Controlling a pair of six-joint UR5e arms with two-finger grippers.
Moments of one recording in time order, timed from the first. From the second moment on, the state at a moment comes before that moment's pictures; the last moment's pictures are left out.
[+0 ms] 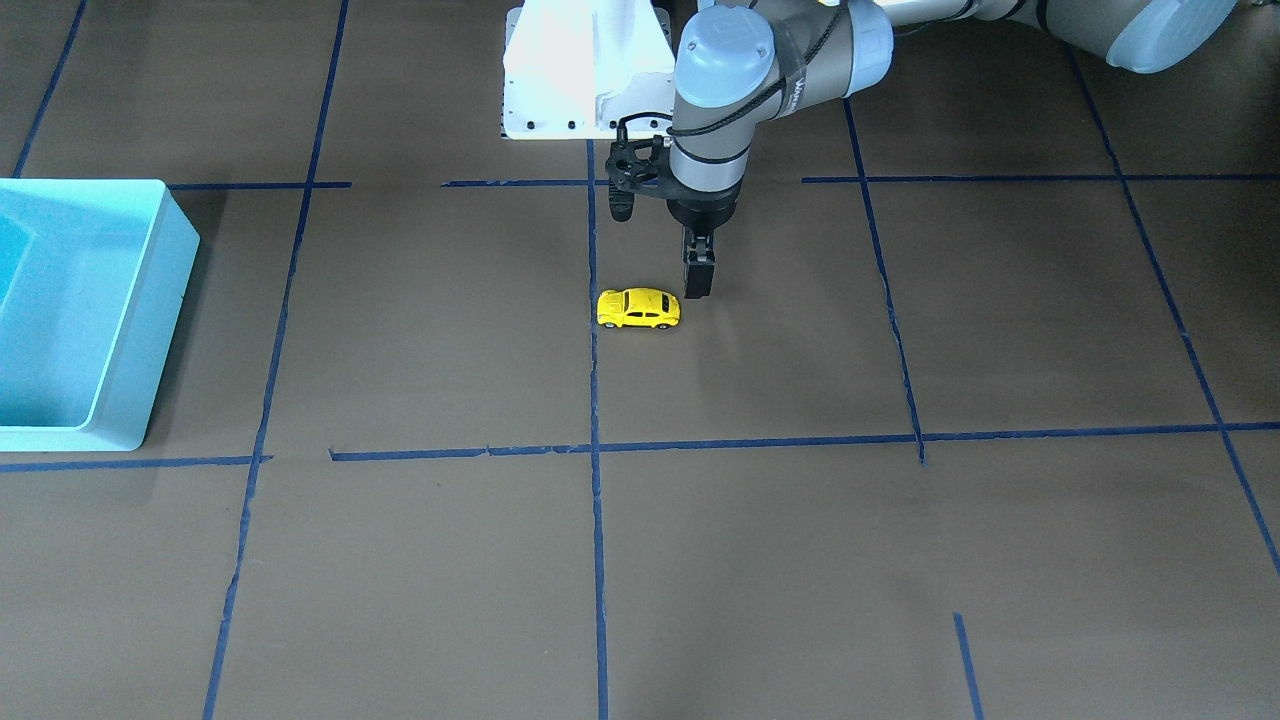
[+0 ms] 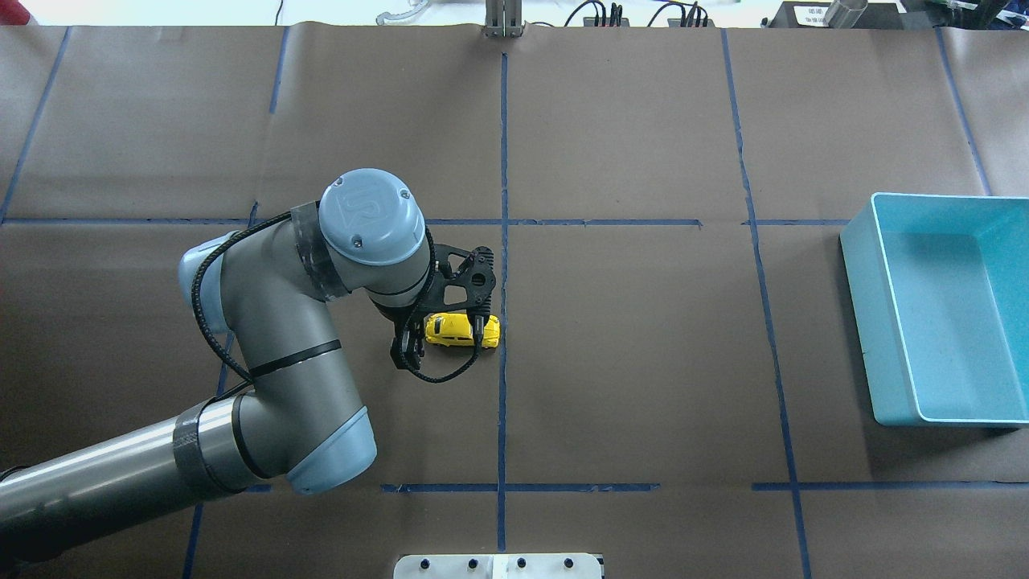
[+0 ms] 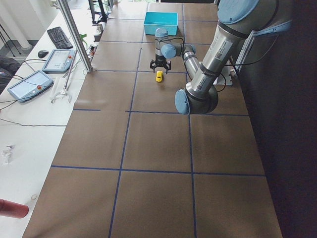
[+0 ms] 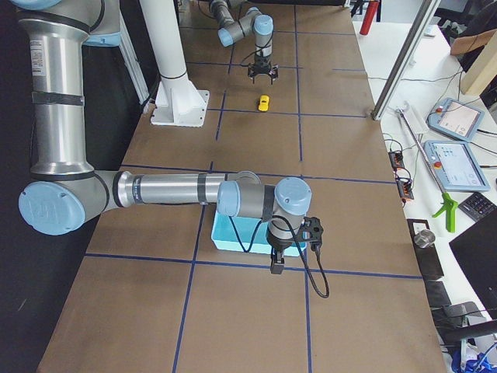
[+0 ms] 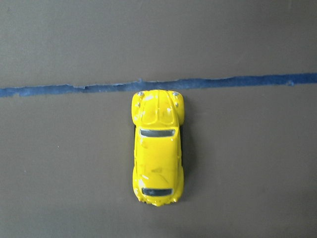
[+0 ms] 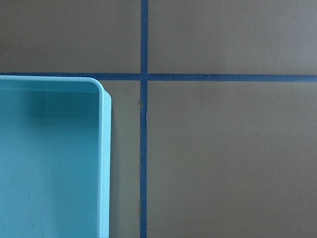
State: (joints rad) left arm -0.51 -2.29 -1.67 -1.47 -1.88 0.42; right arm 1.56 -1.59 1.65 -1.69 2.29 -0.02
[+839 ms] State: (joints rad) left arm -0.49 -2.41 -1.46 -1.54 -1.88 0.42; right arm 1.56 -1.59 1.65 -1.69 2.29 -0.02
